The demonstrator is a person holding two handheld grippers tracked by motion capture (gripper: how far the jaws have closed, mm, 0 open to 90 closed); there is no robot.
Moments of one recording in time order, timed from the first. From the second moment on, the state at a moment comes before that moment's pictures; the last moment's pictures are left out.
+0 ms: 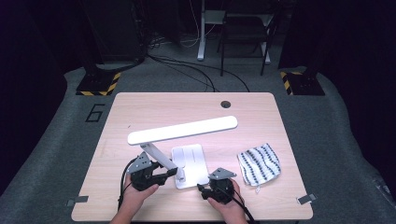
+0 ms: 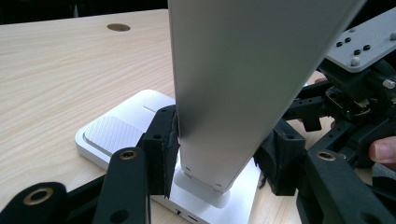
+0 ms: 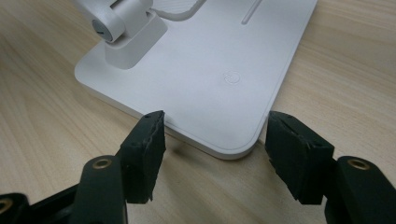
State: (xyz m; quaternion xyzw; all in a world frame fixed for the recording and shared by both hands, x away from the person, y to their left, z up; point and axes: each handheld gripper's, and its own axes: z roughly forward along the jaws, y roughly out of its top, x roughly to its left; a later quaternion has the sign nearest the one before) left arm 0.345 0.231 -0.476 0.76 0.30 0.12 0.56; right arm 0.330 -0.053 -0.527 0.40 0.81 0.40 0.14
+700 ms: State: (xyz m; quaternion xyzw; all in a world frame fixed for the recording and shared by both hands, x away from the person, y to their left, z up) left arm 0.339 0.236 -0.472 0.77 0.30 0.11 0.56; right arm 0.336 -0.050 -0.527 0.41 0.81 0.41 0.14
